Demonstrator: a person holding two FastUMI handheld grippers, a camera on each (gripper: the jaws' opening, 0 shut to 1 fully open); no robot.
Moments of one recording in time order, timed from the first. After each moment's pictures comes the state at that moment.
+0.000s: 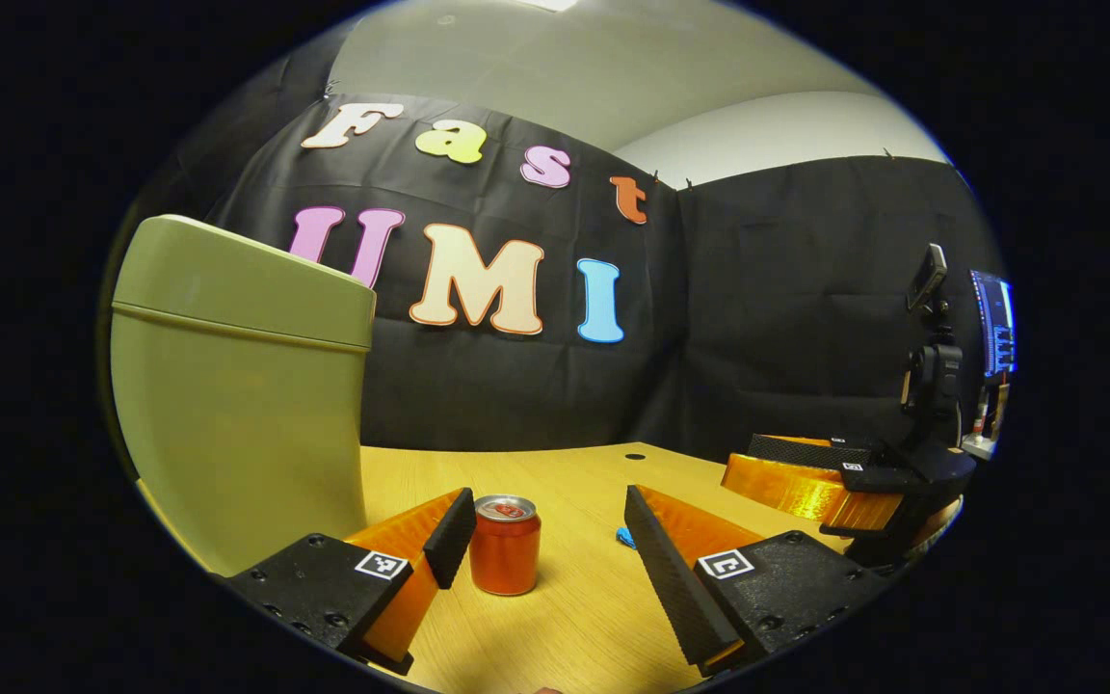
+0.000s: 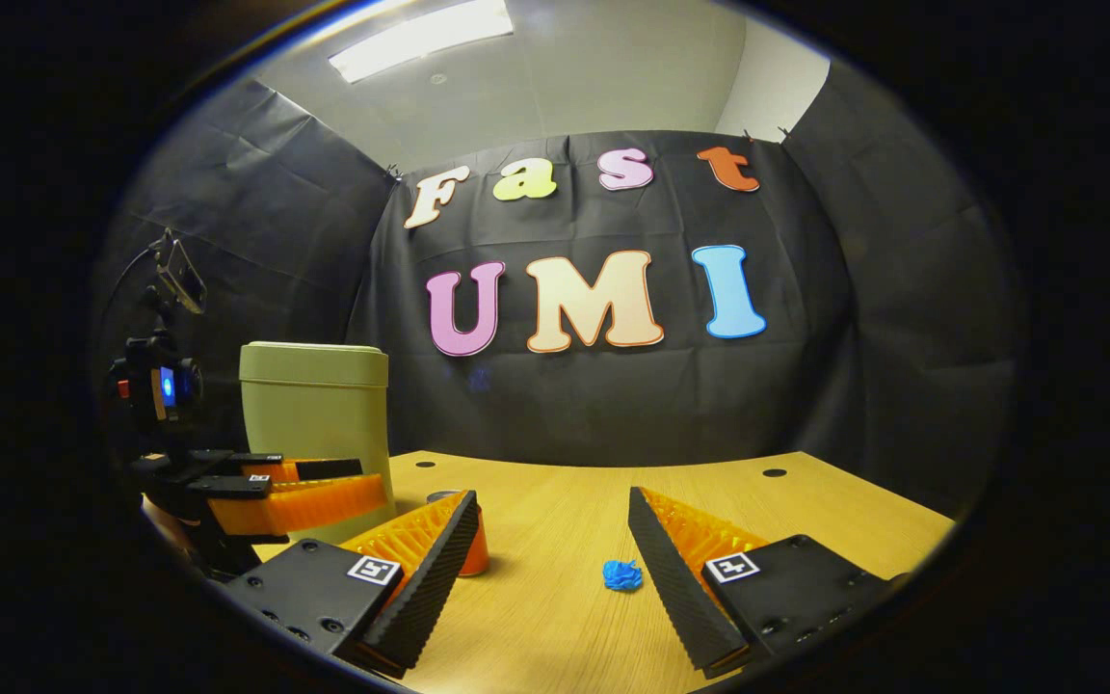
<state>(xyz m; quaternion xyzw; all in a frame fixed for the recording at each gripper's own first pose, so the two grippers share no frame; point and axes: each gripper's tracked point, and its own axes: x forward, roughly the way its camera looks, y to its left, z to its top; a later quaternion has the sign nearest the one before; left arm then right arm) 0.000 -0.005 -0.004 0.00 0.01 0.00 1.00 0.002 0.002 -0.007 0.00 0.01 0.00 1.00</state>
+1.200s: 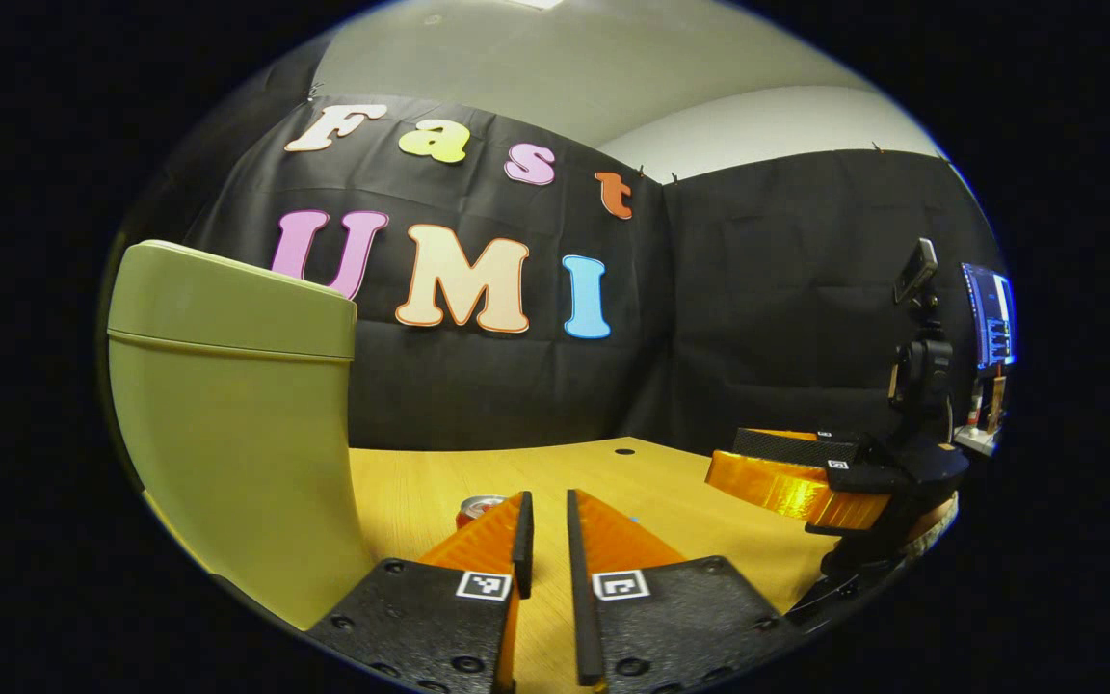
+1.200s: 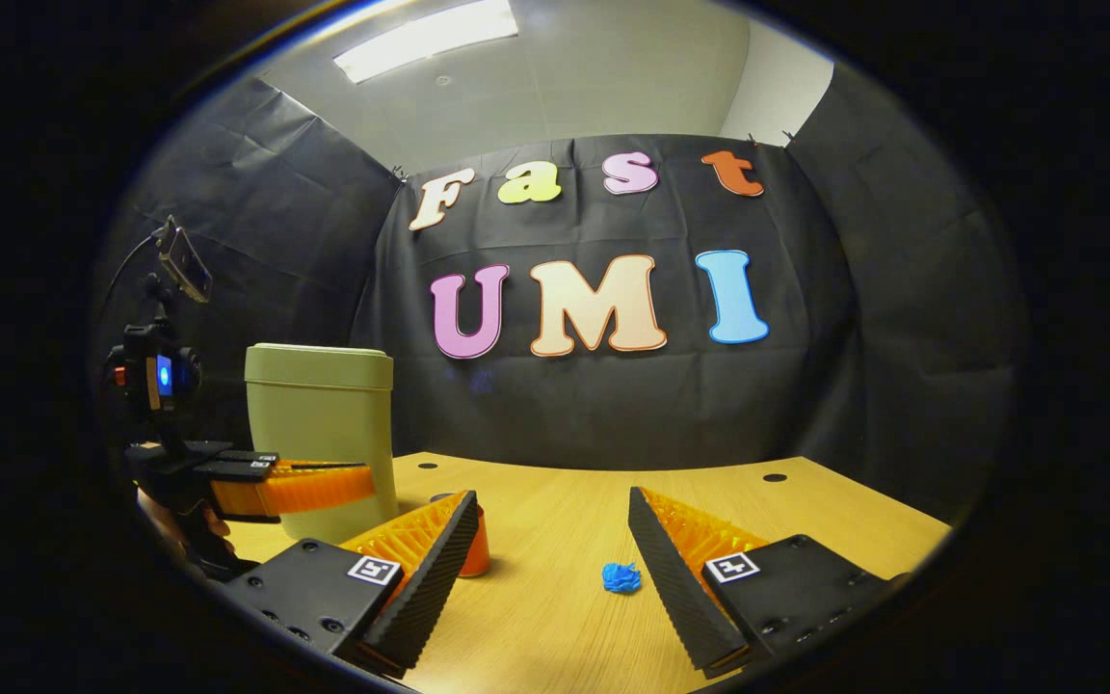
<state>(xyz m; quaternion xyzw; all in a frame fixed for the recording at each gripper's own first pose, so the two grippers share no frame) -0.006 -0.015 0.007 0.00 0.02 -0.02 1.00 -0.003 0.001 0.002 0.00 0.00 0.01 1.00</state>
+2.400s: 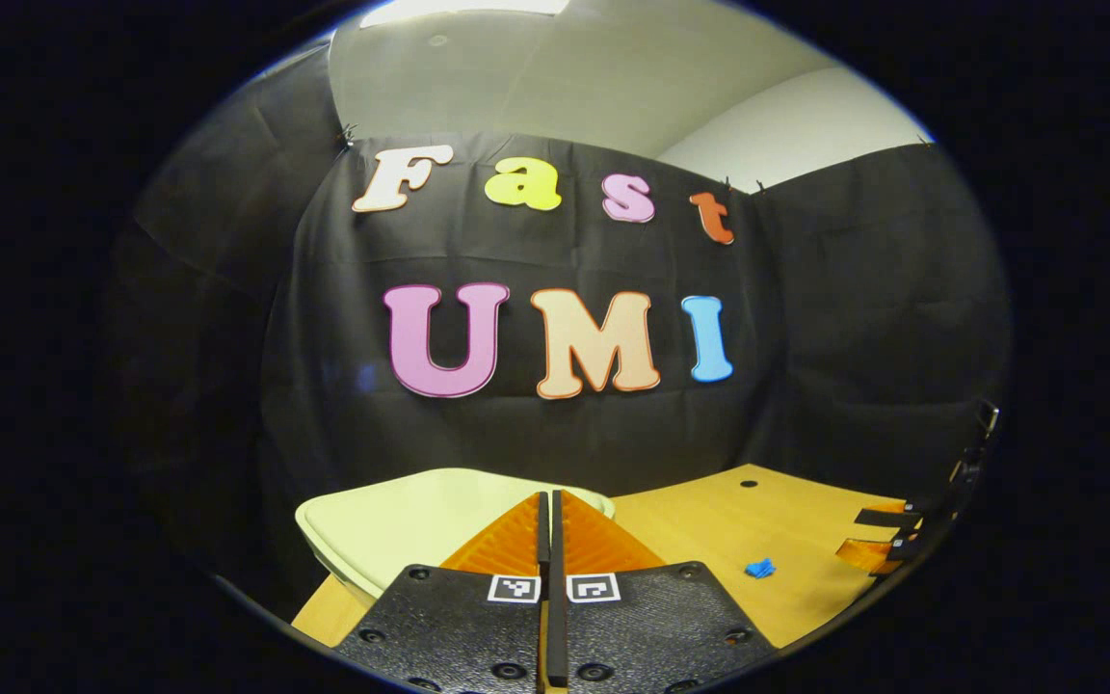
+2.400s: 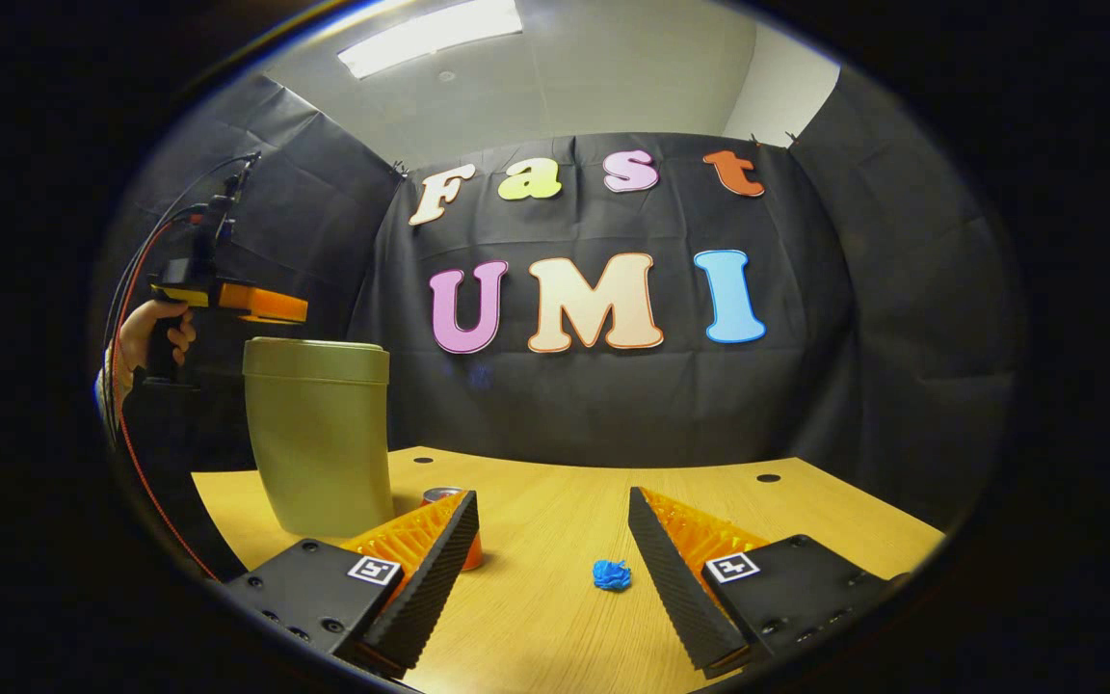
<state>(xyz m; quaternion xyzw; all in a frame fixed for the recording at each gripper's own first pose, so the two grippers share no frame) -0.037 0.154 0.162 0.06 0.04 0.13 0.99 -0.007 -0.005 0.001 -0.01 0.01 0.01 1.00</state>
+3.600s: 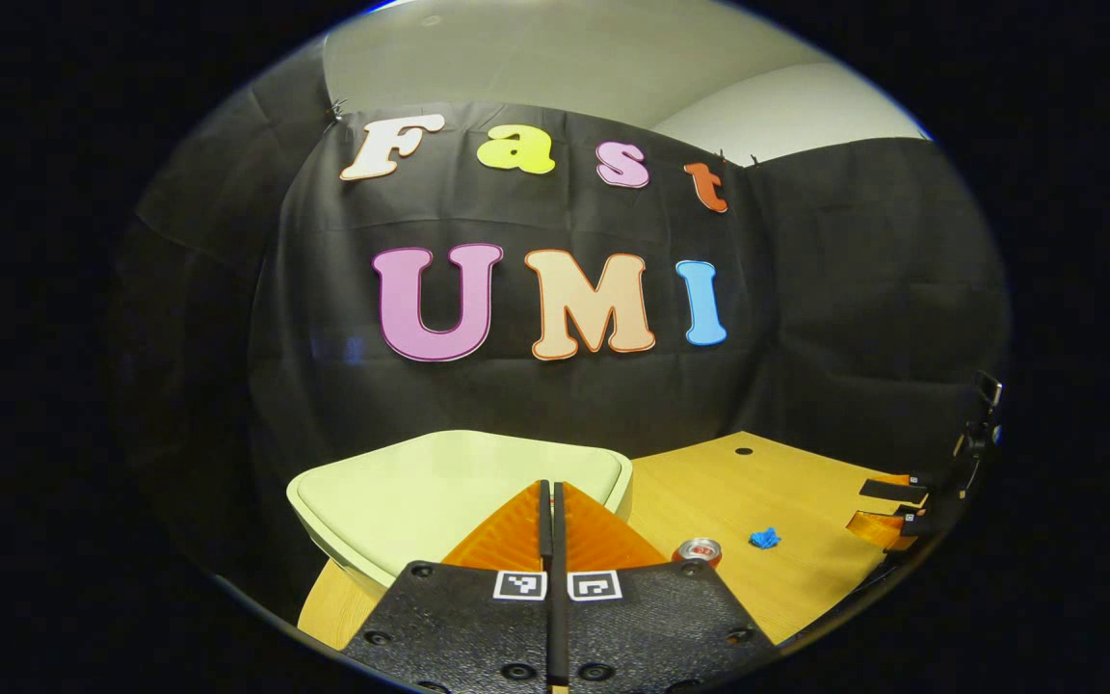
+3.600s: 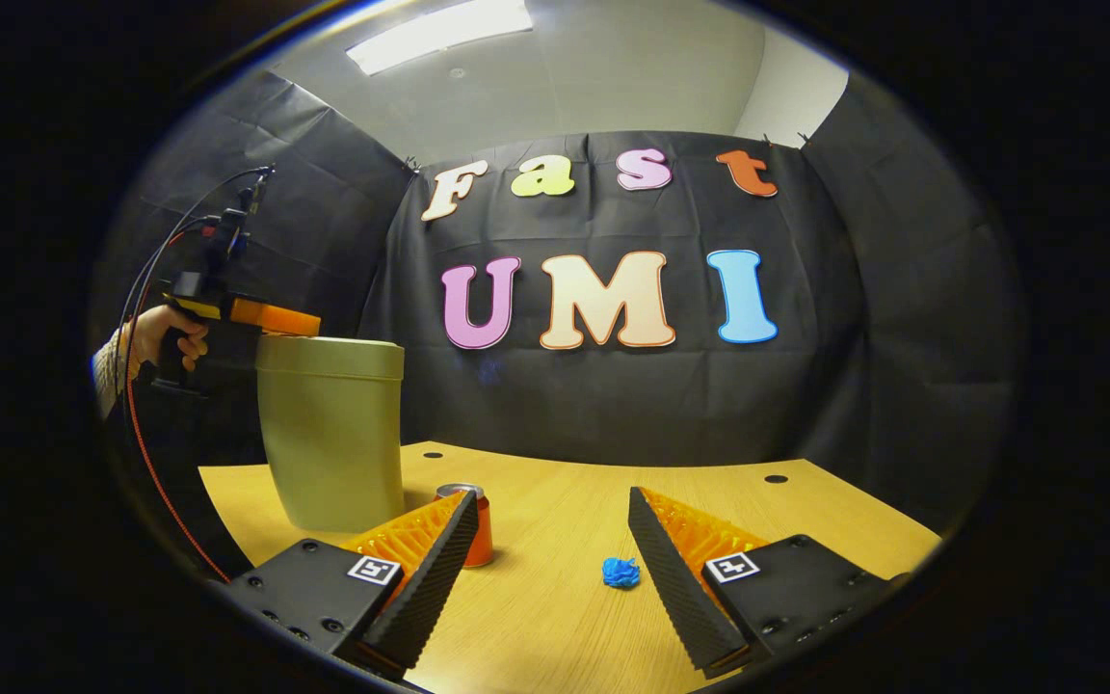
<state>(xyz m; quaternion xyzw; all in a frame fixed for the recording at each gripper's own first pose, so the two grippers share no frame) -0.038 0.161 0.144 0.05 0.07 0.11 0.99 -0.011 0.005 0.005 -0.02 0.01 0.02 1.00</state>
